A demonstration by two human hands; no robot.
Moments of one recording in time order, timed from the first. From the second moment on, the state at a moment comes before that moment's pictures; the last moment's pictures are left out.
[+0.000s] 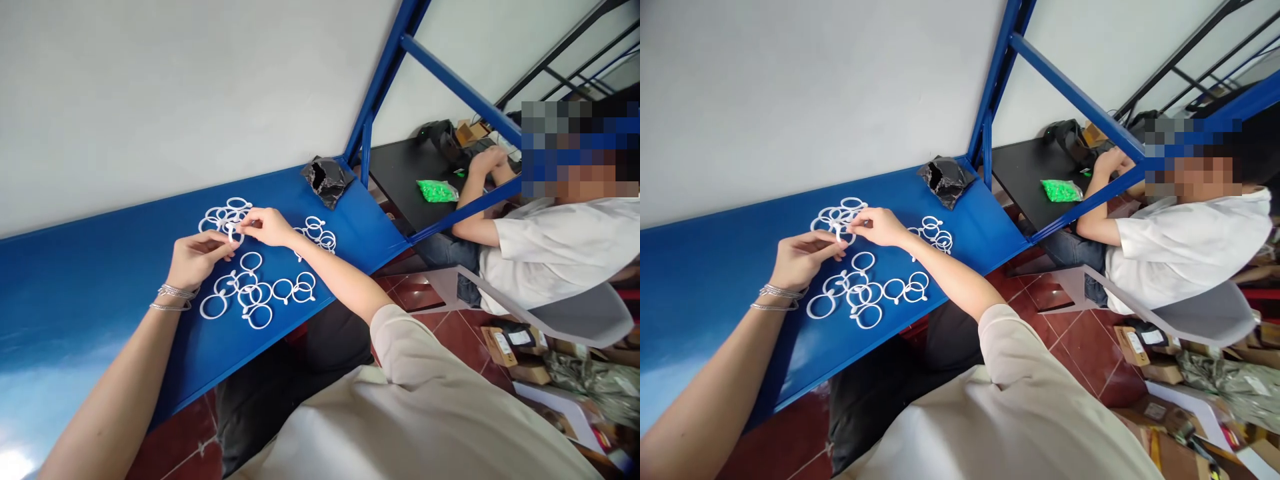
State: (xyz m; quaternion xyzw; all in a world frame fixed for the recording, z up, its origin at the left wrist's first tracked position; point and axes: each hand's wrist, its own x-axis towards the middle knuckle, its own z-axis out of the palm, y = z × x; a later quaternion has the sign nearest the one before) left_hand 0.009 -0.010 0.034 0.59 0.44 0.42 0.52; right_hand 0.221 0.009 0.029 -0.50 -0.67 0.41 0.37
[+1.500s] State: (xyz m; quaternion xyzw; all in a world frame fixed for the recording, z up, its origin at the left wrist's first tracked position) left_hand 0.007 0.005 0.007 0.45 0.47 0.51 0.56; right_hand 0.316 0.020 0.065 -0.55 -0.73 0.39 0.10
